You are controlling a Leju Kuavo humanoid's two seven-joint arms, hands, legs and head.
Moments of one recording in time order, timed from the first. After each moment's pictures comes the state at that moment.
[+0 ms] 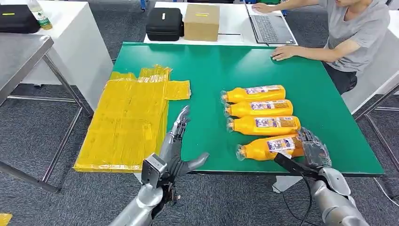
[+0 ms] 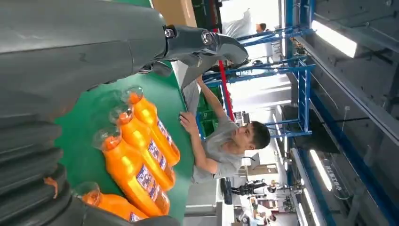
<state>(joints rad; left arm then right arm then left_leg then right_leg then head) -0.23 -0.22 -0.62 -1.20 0.01 0.32 -0.70 -0.50 -0.21 -0.26 -0.35 1.37 -0.39 -0.49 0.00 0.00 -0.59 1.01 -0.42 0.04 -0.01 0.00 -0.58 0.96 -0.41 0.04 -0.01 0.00</state>
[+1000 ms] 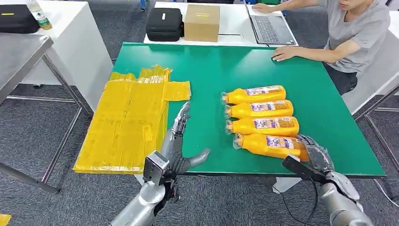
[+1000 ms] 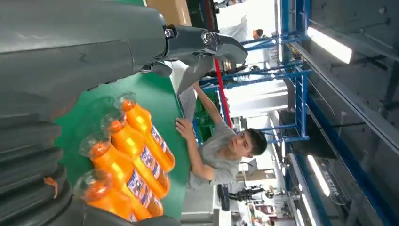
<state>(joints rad) -0.25 -0.23 -0.61 -1.19 0.00 0.35 -0.70 -0.46 -0.21 -0.28 -0.36 1.15 -0.25 -0.70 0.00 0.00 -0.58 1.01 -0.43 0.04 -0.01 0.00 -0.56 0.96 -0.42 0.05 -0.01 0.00</state>
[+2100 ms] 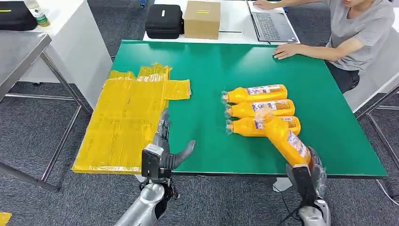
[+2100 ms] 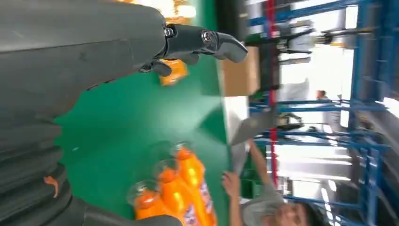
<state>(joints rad) -0.25 -0.30 -0.47 -1.00 0.09 0.51 -0.70 -0.18 -0.12 0.03 -0.74 0.17 -0.50 -0.70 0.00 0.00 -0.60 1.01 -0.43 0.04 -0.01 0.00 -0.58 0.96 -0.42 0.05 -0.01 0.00</state>
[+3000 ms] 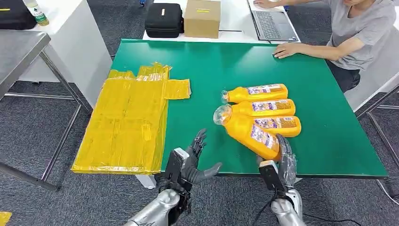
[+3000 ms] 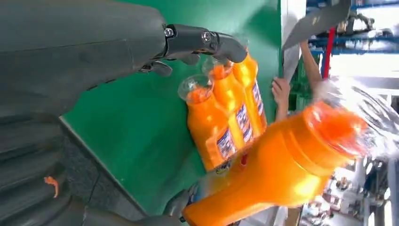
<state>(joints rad) -0.37 -0.34 -0.72 -0.68 0.37 0.29 -0.70 -0.21 -0.04 0.32 -0.85 0.12 -0.65 -0.70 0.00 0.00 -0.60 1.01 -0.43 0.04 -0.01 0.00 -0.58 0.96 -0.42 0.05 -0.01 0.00</state>
